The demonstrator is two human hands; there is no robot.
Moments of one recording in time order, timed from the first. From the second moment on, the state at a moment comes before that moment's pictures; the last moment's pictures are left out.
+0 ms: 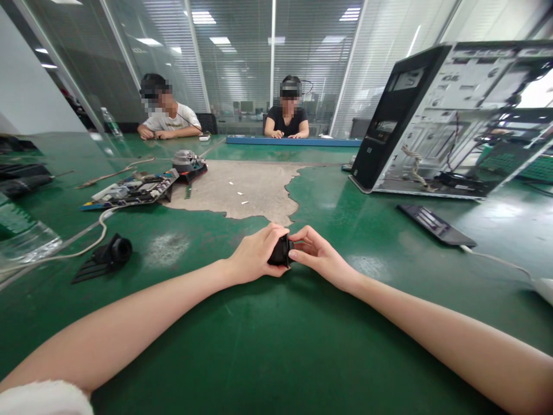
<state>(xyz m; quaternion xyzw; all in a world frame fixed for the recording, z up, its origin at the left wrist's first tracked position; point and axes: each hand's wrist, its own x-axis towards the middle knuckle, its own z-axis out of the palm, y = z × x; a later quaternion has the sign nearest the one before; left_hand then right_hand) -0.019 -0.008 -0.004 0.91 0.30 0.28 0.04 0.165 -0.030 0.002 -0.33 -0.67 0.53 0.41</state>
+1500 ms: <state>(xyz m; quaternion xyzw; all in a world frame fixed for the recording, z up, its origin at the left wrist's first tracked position) -0.016 -0.012 -0.002 0.92 0.23 0.29 0.09 0.165 -0.031 0.001 -0.37 -0.65 0.52 0.42</state>
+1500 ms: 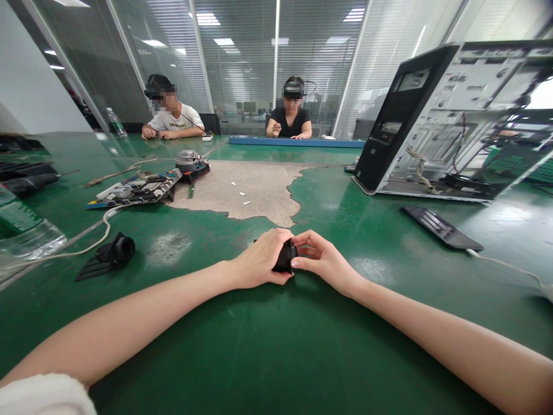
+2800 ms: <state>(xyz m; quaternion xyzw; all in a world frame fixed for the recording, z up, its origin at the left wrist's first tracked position) -0.015 -0.019 0.002 0.93 0.26 0.25 0.02 0.166 -0.041 -0.001 -0.33 -0.70 0.49 0.40</state>
